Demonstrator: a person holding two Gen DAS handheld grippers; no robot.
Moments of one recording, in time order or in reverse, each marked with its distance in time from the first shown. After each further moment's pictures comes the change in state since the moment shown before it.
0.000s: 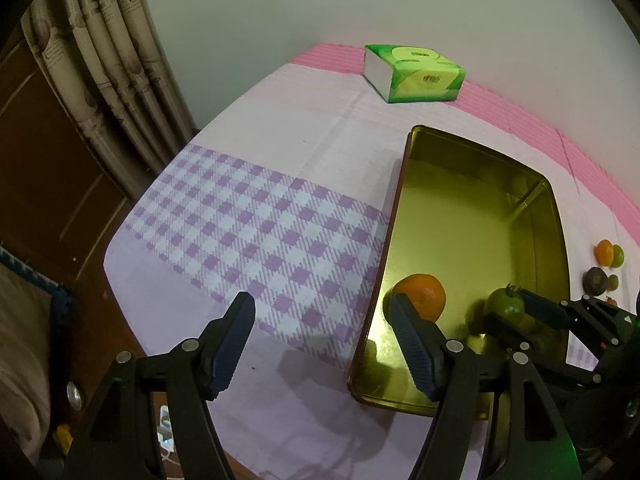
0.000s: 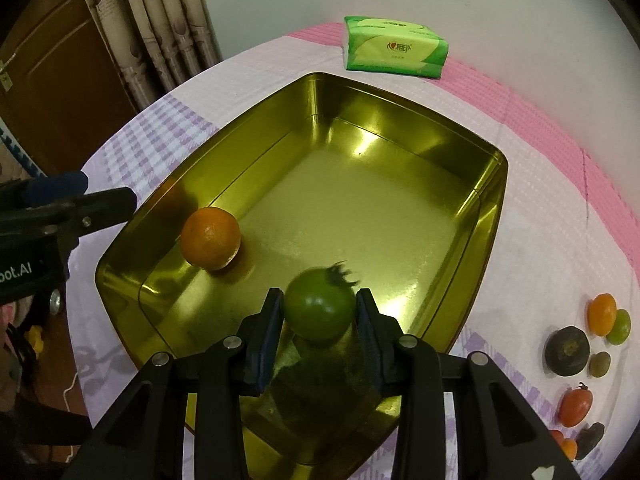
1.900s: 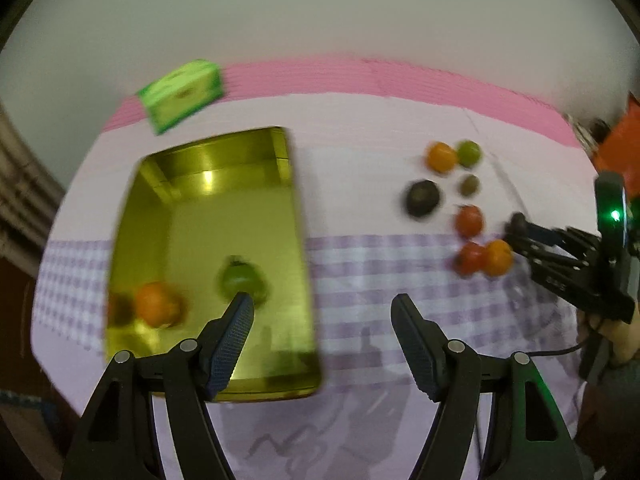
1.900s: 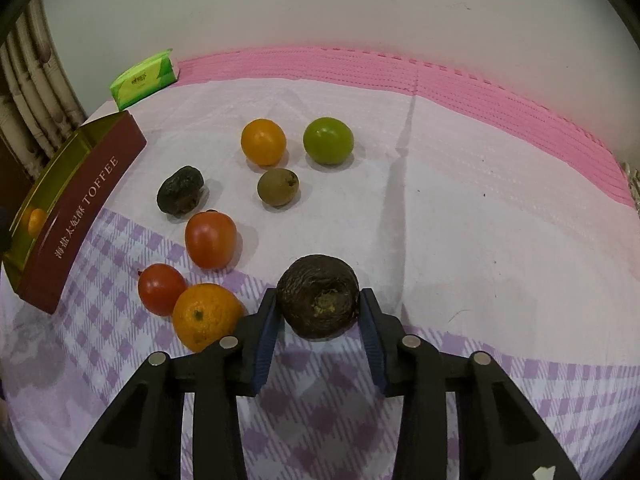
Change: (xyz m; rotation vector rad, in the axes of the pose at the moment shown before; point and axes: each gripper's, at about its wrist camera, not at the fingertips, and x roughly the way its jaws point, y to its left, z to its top) left arm -0.041 -0.193 -0.042 0.434 0.017 -0.265; right arm -0.086 -0.233 -0.173 0.387 -0.101 -0.230
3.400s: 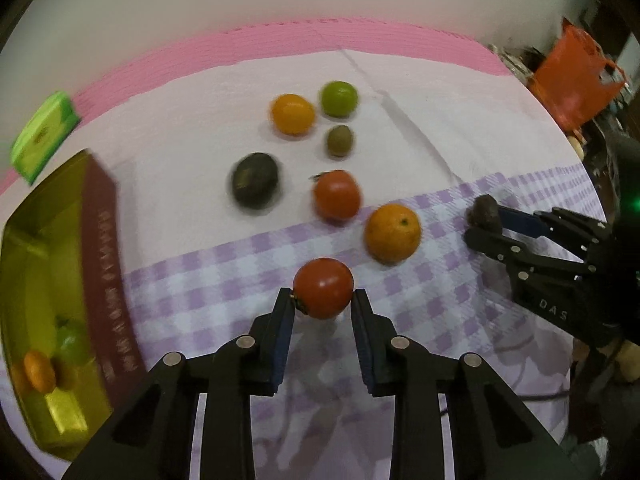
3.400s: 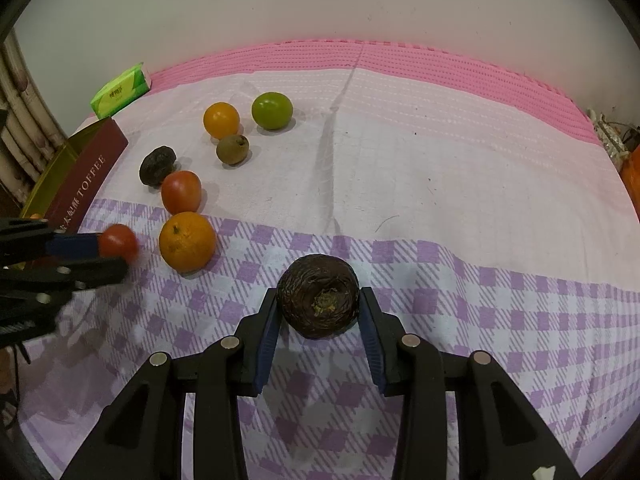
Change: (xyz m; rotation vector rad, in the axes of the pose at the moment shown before) left arm 0.057 -0.094 0.011 0.199 0.077 -0.181; right arm -0.026 -0.023 -0.043 0.117 0.012 -0.044
